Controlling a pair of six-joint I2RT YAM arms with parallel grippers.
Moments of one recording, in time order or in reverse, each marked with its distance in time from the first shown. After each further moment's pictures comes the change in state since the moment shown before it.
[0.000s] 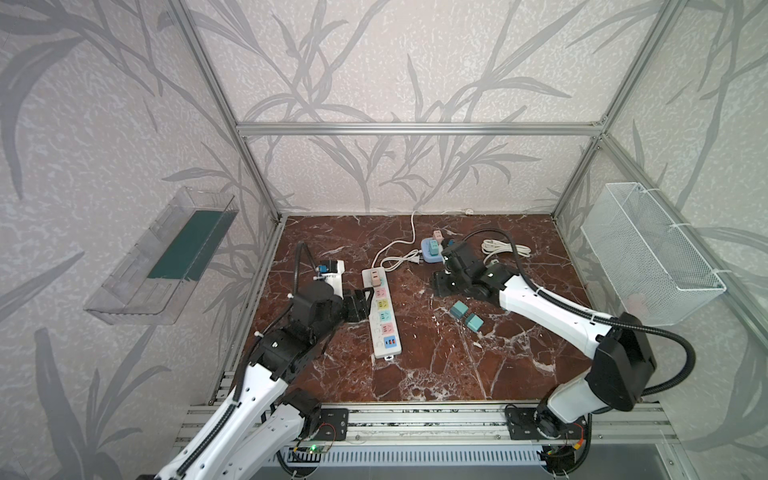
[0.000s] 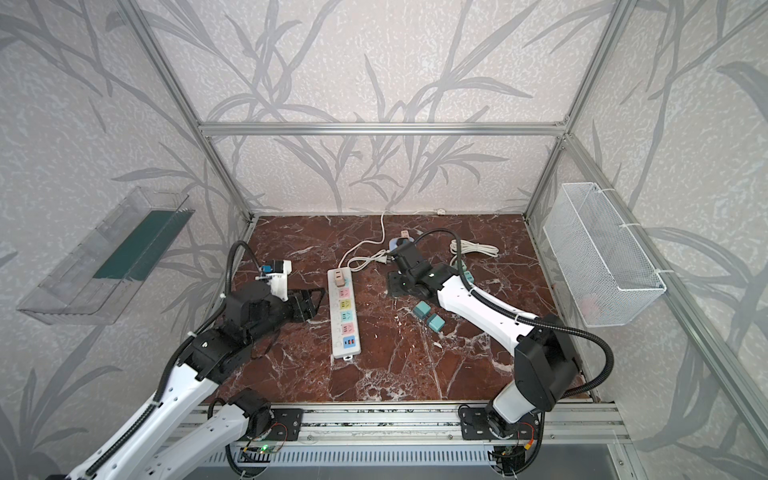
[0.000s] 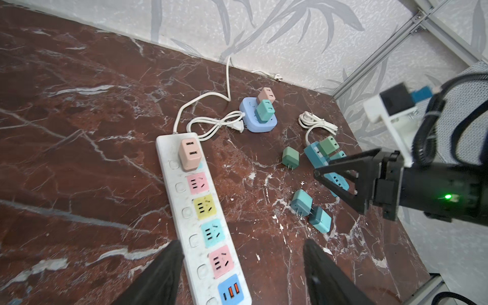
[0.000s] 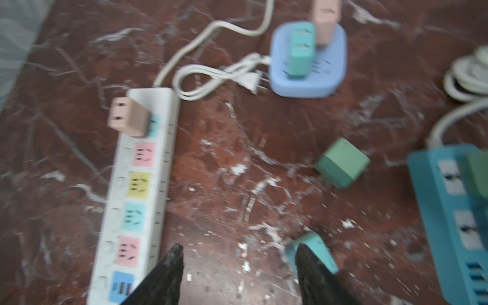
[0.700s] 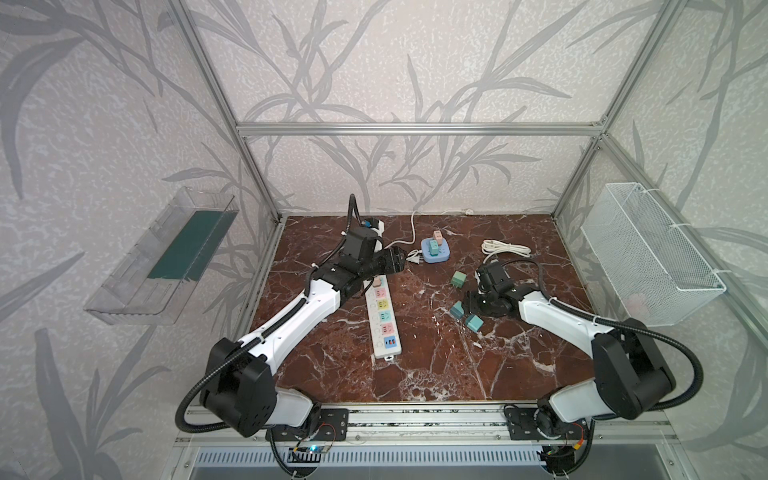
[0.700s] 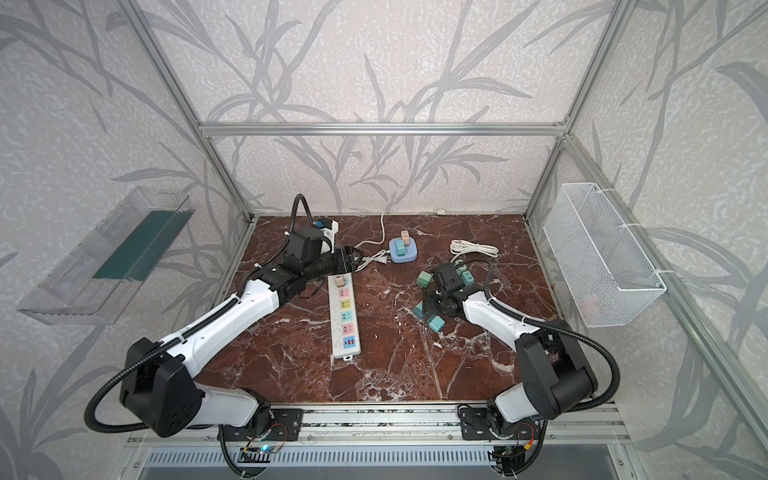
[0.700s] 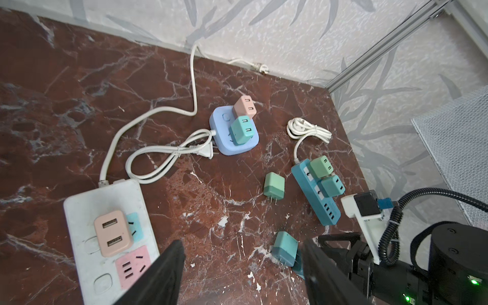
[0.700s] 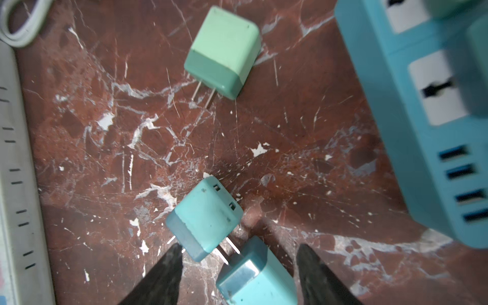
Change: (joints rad) left arm 0.013 0.630 0.317 0.203 0.140 -0.028; right arm -0.192 0.005 -0.273 0.100 -0.149 0.009
